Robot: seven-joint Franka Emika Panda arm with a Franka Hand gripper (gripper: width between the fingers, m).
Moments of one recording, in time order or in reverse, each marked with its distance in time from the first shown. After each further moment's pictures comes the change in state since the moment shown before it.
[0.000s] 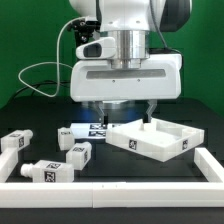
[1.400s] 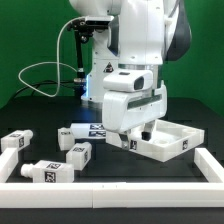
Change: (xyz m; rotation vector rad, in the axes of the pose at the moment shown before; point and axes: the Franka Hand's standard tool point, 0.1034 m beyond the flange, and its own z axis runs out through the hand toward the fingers) arm -0.057 -0.034 0.061 -0.025 -0.037 -0.885
